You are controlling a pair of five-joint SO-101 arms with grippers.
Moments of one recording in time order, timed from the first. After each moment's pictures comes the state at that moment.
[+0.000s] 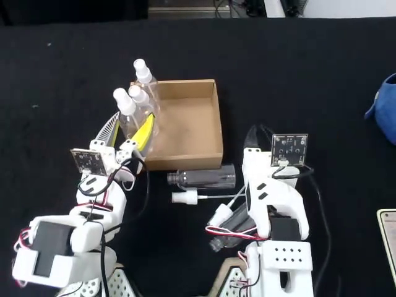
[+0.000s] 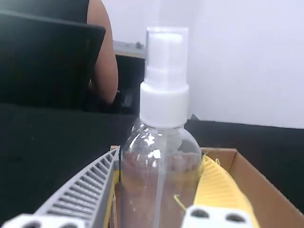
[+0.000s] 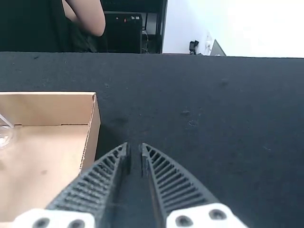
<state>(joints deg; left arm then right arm) 3.5 -9.6 89.5 -75.4 8.0 2.6 -80.7 90.5 18.5 1.7</state>
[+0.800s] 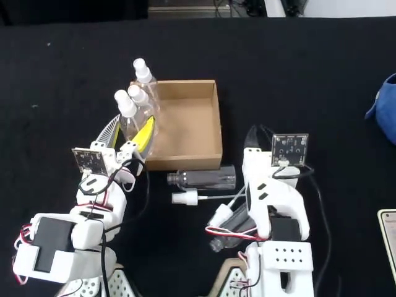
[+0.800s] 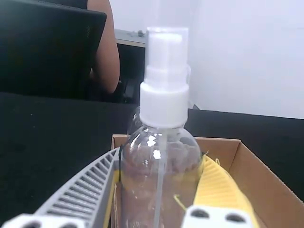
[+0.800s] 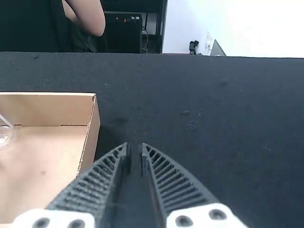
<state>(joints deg) 3.5 -8.1 89.3 -75.4 8.0 2.6 -80.7 90.5 18.5 1.7</state>
